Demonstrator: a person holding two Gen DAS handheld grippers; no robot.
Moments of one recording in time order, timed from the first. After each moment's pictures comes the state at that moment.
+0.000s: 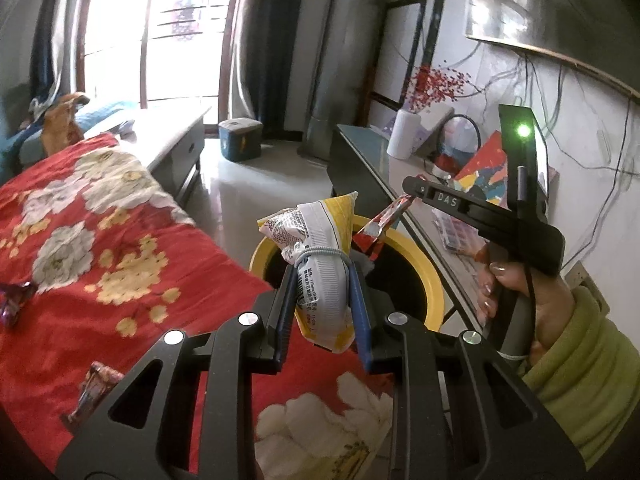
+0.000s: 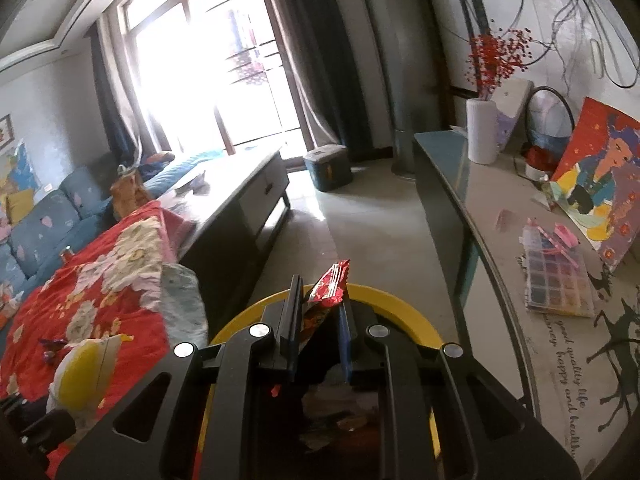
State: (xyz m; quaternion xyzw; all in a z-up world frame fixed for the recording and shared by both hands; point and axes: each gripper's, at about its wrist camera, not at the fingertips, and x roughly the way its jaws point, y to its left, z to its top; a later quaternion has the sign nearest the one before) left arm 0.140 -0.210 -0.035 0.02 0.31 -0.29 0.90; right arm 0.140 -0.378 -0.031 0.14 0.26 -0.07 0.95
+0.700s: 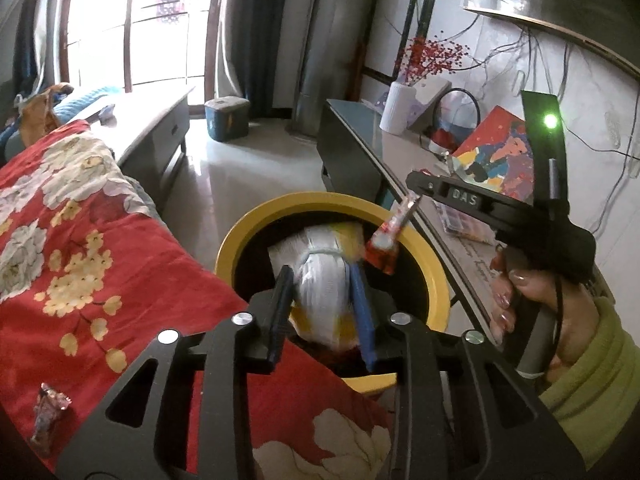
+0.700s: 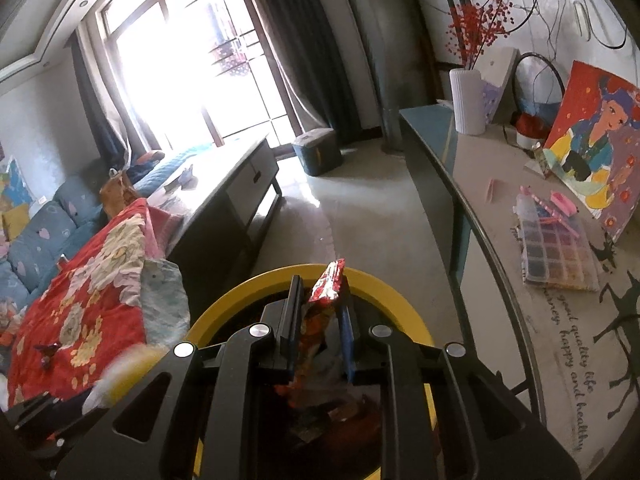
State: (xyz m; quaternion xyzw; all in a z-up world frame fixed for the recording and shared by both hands) left arm 0.171 -0.250 -0.065 0.03 0.35 -0.30 0.89; right arm 0.143 -0.405 -0.058 0.17 0.28 -0.08 0.94
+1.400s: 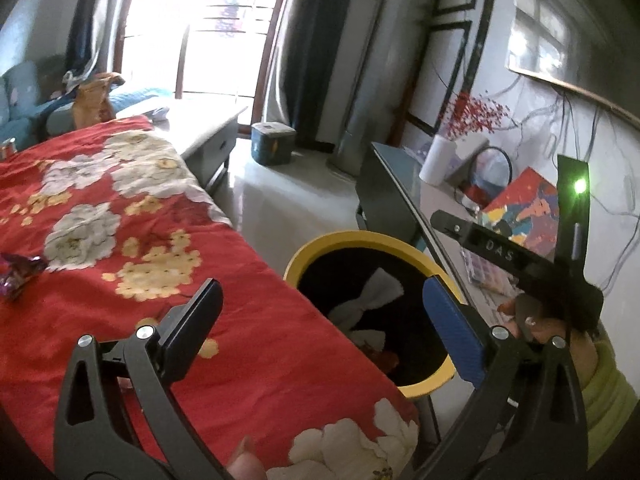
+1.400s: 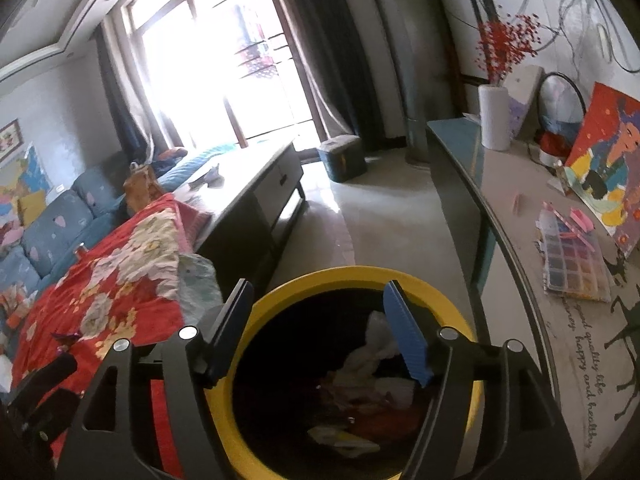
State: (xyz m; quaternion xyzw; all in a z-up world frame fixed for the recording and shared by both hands) left arm 0.161 -0.183 -0.039 -0.04 0.31 -0.23 0.92; right arm 0.138 -0.362 -0.038 0.15 0.27 -0.04 0.95
